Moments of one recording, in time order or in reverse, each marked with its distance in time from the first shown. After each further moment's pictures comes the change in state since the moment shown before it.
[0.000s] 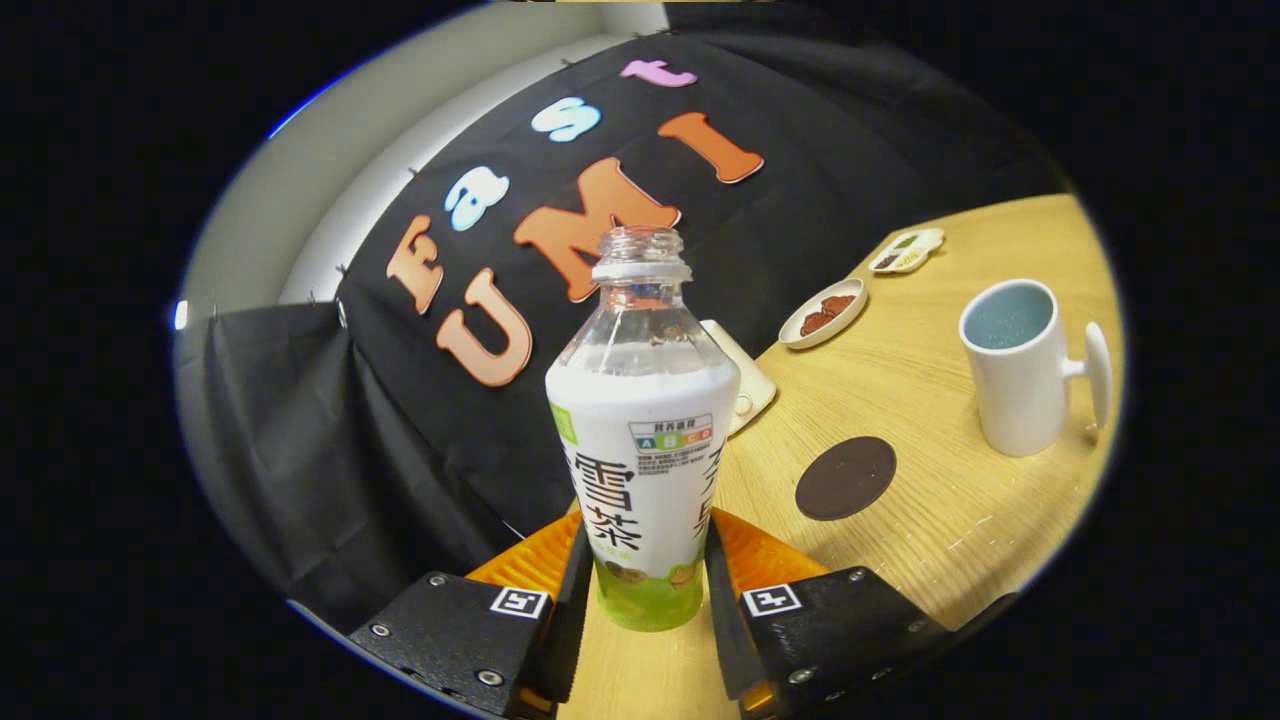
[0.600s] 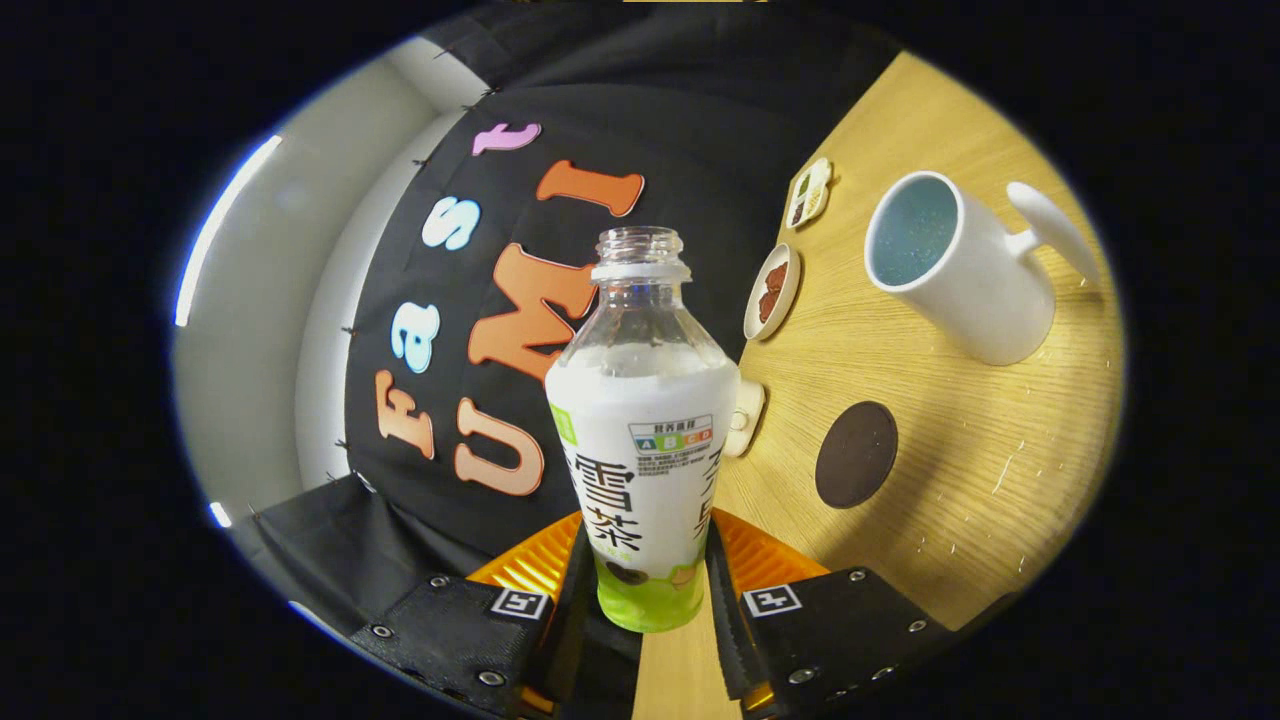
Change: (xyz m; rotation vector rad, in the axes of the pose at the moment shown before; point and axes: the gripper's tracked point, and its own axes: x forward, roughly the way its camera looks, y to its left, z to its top) arm 0.007 -0.018 0.037 0.471 -0.118 0.011
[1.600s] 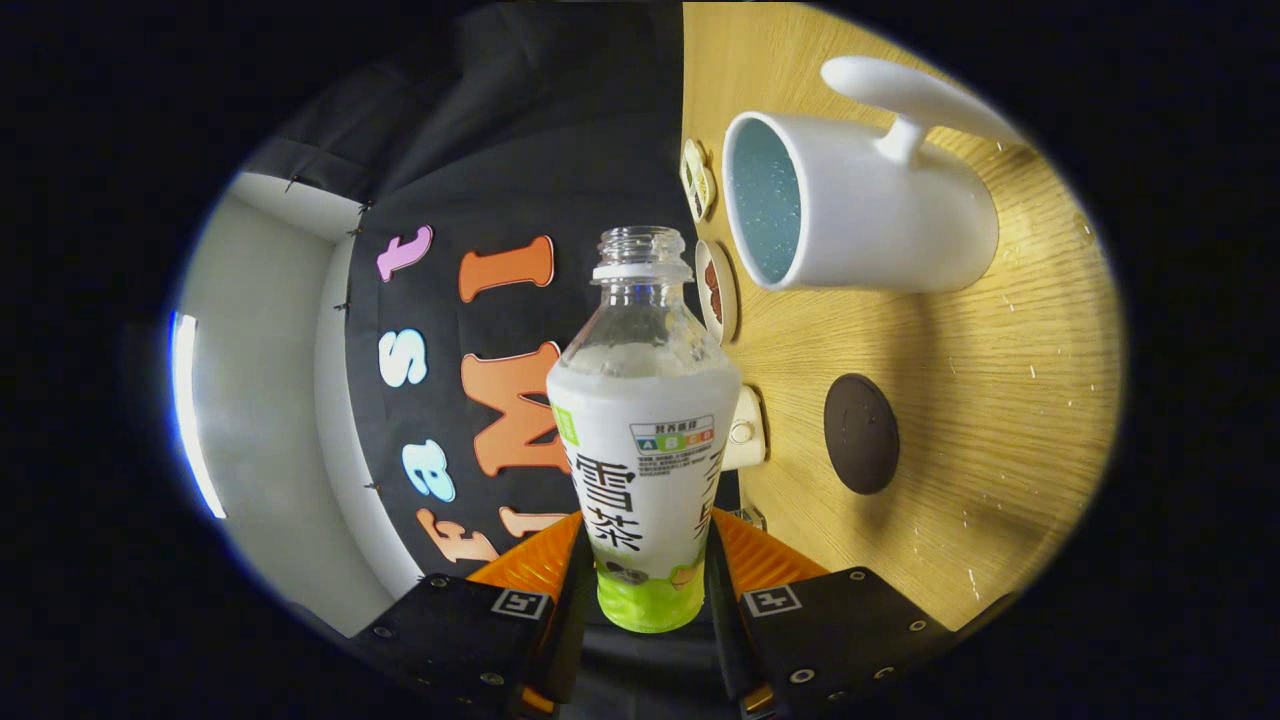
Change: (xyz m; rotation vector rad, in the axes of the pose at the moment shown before) arm 0.017 -0.011 0.039 0.442 -0.070 0.008
